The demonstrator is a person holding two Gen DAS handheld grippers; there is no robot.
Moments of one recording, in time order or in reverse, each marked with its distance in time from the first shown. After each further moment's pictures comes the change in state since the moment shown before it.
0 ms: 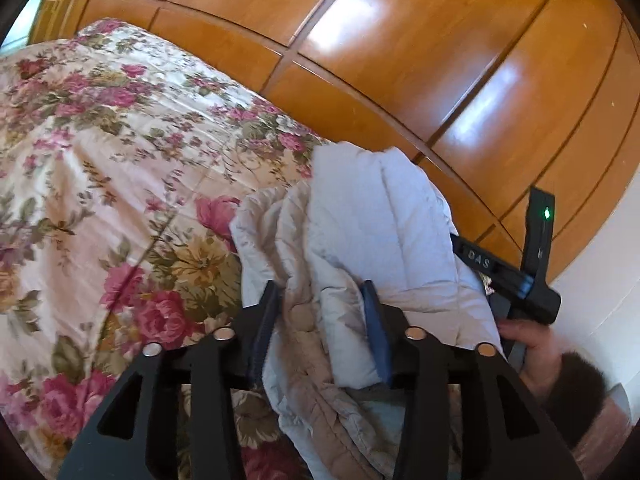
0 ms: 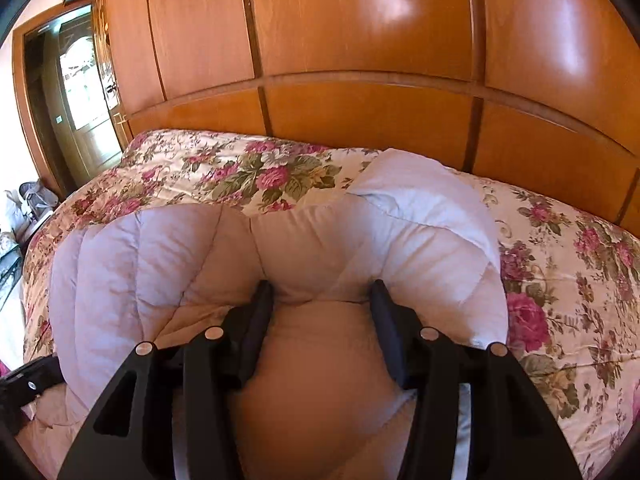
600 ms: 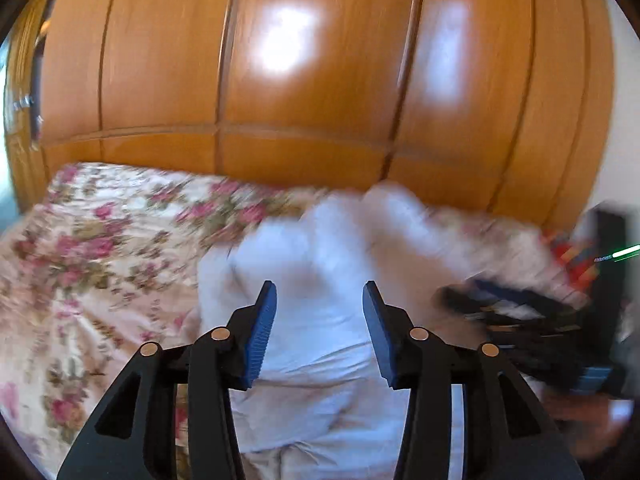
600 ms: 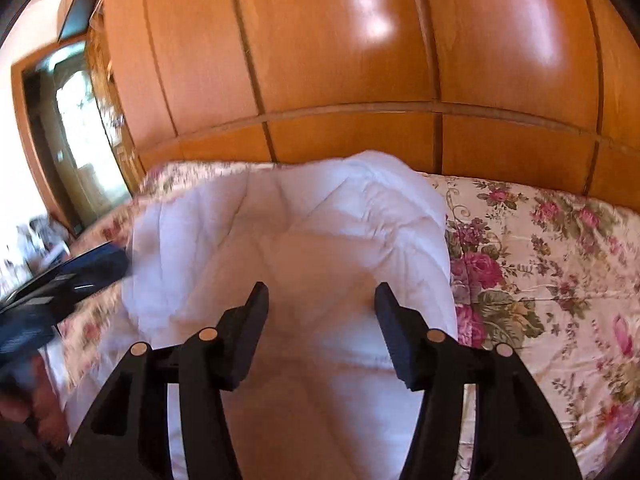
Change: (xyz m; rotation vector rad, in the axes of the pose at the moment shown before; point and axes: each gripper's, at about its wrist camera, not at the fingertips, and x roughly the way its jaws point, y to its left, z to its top) left arm 0.018 -0.121 0.028 0.443 -0.022 0.233; right arm -0.094 0.007 -0.032 0.059 -0.072 0.005
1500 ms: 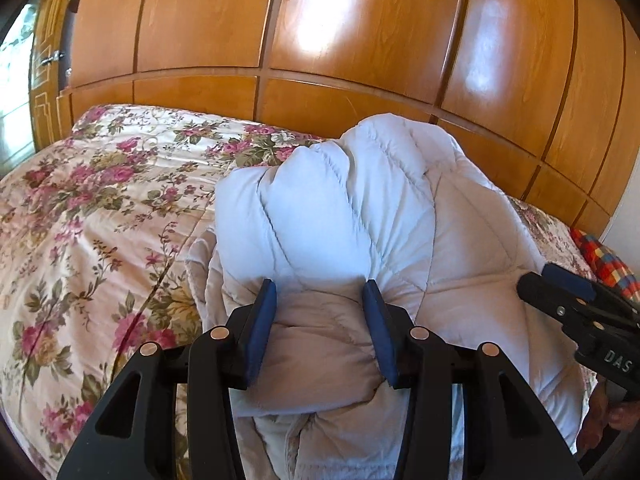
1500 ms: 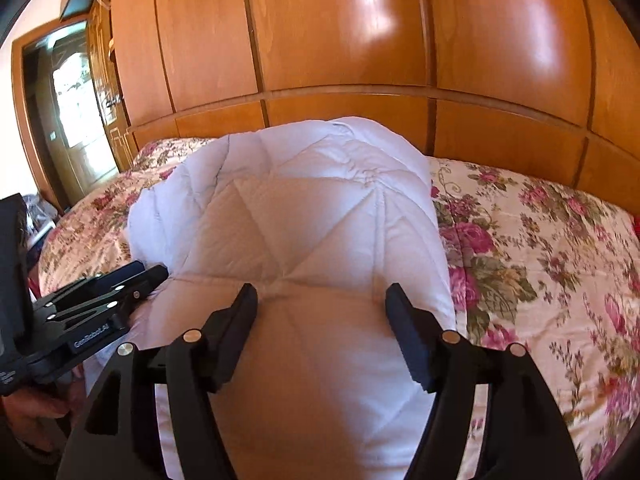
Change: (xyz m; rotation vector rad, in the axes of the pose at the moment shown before) left arm 0.017 0.026 -0.061 -0.132 0.033 0.023; right arm -0.010 0.005 -0.038 -0.004 0.017 -0.037
